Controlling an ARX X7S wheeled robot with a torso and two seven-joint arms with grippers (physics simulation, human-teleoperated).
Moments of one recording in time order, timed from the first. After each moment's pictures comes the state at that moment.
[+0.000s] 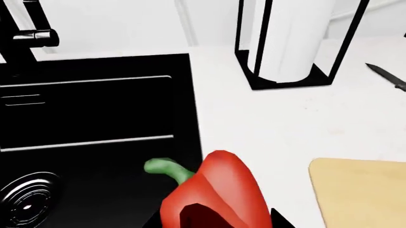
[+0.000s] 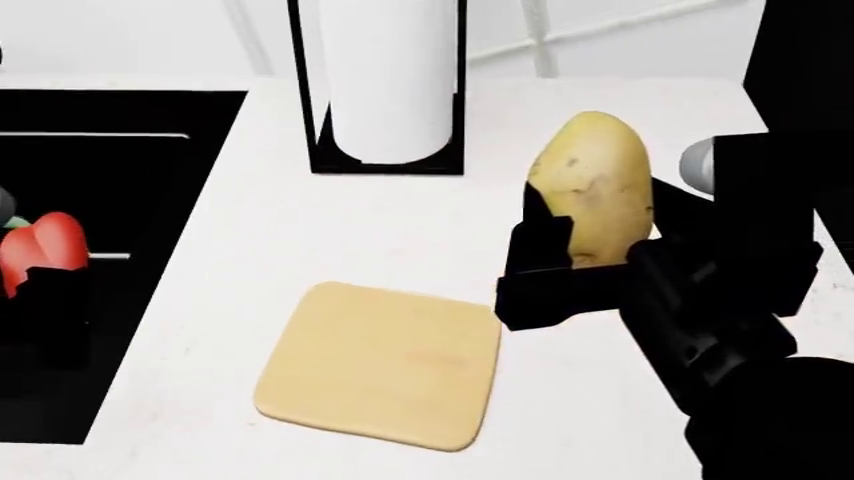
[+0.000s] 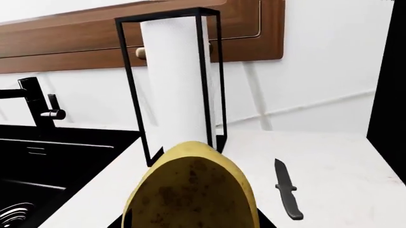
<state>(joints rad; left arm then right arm) -0.83 -0.57 0.00 0.26 -1.09 -1.39 -0.46 0.75 0.51 -0.01 -0.38 1.02 1.06 0.29</state>
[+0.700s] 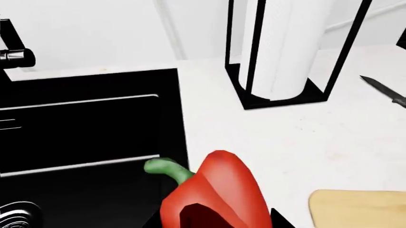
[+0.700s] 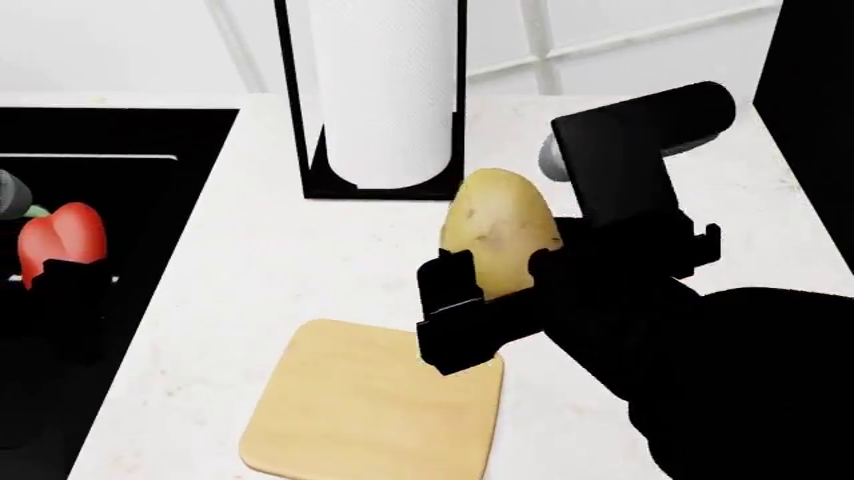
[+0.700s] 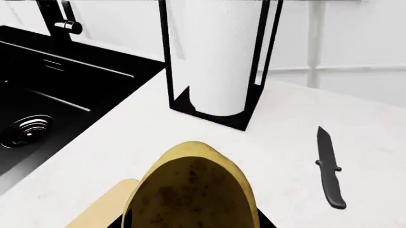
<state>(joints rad) -0.86 -0.56 0.03 0.26 -1.13 -1.39 -0.48 1.02 0.47 -0.16 -0.25 1.23 1.43 0.42</state>
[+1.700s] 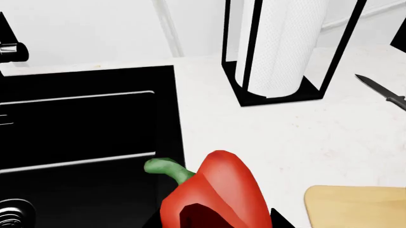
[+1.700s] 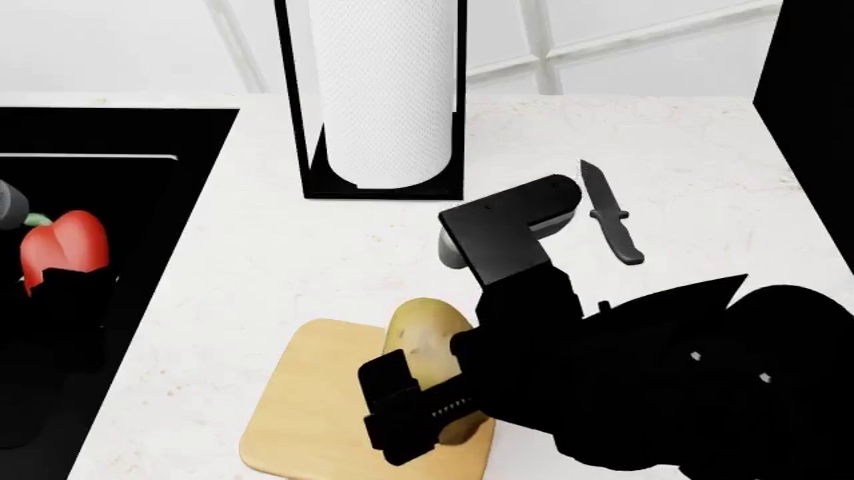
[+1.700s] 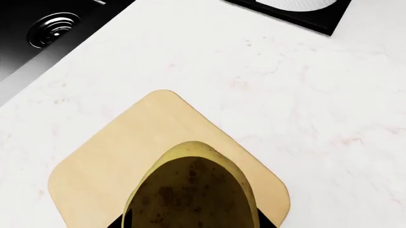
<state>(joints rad) -0.83 -0.58 0.04 0.26 -1.17 -1.34 -0.48 1.11 0.43 -0.51 0.07 1.24 1.42 0.28</state>
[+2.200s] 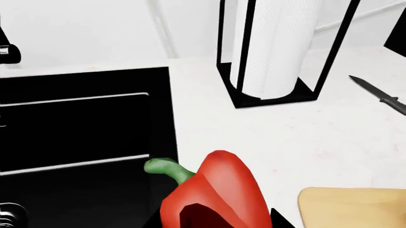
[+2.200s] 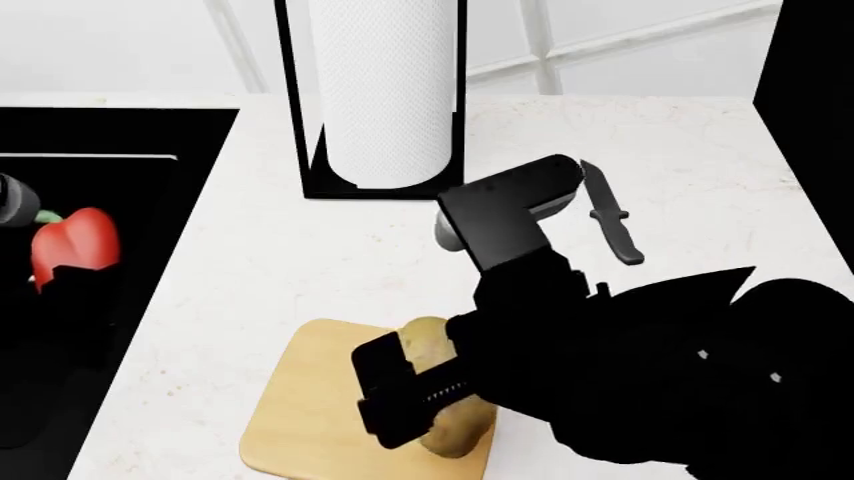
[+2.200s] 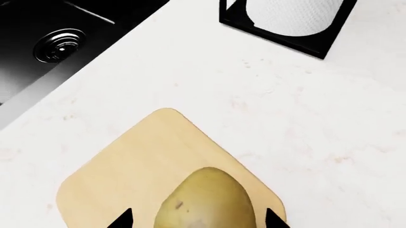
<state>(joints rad) -0.84 -0.58 0.06 0.26 -1.17 -1.33 -0.48 1.13 0.43 -0.51 0.04 1.25 1.39 0.30</state>
